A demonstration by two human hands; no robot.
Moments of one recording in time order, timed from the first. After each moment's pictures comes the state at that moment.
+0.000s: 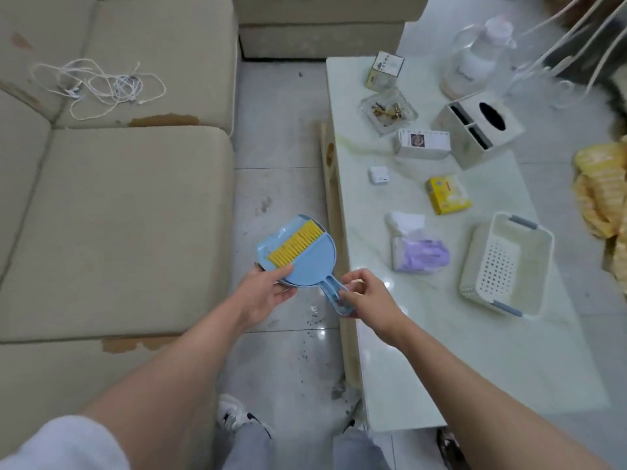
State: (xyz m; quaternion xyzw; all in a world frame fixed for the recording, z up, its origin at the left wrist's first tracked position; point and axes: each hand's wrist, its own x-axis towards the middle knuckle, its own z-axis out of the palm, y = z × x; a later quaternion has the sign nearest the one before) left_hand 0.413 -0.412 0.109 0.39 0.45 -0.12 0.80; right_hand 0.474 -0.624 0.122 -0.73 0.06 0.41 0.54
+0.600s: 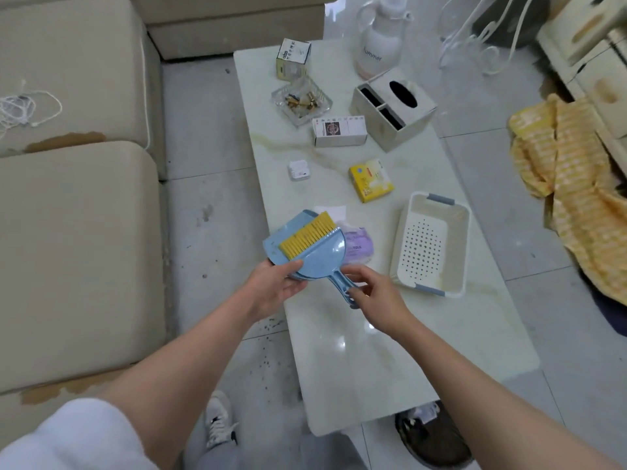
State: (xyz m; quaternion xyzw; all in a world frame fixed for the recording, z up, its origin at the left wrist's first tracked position) left_hand 0.529 -0.585 0.098 0.42 0.40 -0.20 0.79; right_hand 0.546 -0.803 0.105 -0.81 0.01 0.31 0.49
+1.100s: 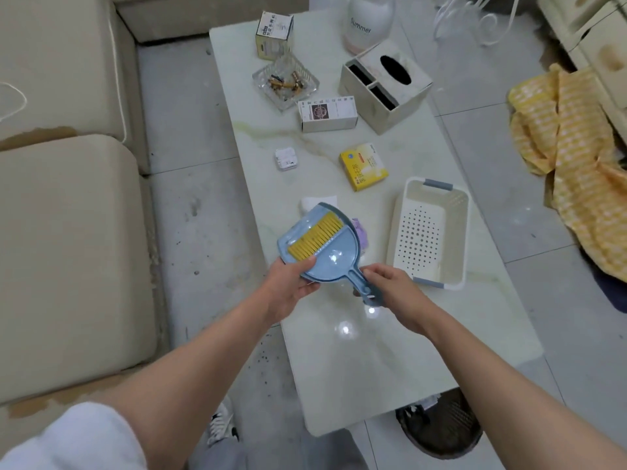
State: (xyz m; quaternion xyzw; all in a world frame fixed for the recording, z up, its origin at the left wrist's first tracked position) left_hand 0.549 -0.628 0.072 0.42 0.40 -0.22 0.78; right_hand 0.573 -0.842 0.087 -0.72 0.16 0.41 0.55
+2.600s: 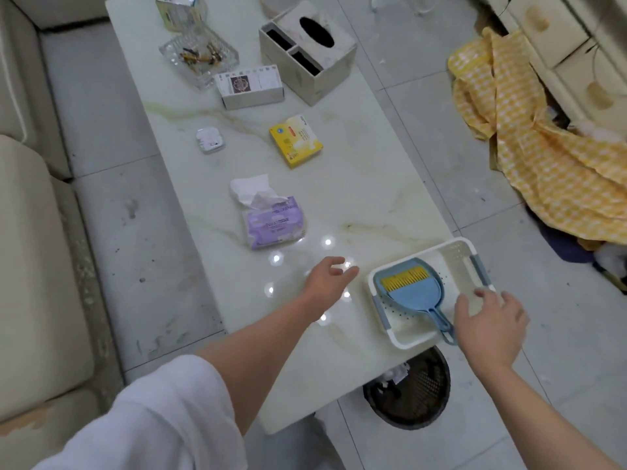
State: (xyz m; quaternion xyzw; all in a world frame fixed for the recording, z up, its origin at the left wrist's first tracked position) left_hand 0.542 -0.812 -0.015 0.66 0.25 -0.34 0.62; right_hand 0.481 -1.069 0.047 -0.94 0.31 0.06 0.08
